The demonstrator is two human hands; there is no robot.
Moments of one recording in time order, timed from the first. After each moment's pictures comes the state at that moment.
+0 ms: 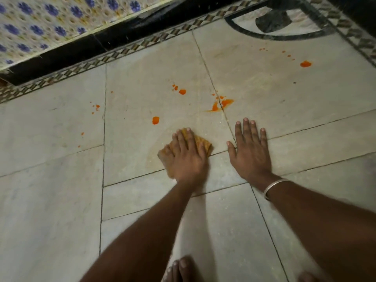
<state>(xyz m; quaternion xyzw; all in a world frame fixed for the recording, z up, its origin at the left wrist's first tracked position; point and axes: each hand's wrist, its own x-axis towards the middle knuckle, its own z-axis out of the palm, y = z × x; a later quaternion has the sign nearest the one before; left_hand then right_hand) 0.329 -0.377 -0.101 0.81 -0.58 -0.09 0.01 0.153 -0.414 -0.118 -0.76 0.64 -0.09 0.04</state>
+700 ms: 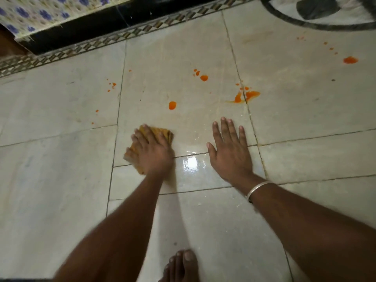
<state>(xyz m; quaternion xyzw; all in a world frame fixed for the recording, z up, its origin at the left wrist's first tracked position) 0.439 -0.350 -0.098 0.94 -0.34 -0.06 0.05 0.238 -0.396 -0.120 -0.83 0.54 -0.08 0.07</state>
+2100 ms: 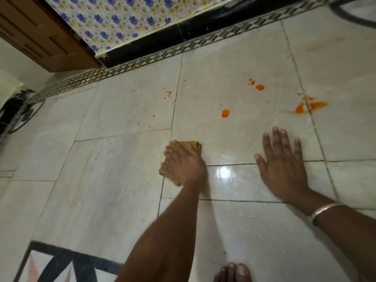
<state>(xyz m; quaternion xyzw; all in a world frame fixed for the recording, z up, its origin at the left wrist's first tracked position) 0.486 -0.325 -0.094 0.96 -0.24 -0.08 0.09 0.259 -0.390 -0.117 -0.84 0.52 -0.13 0.06</state>
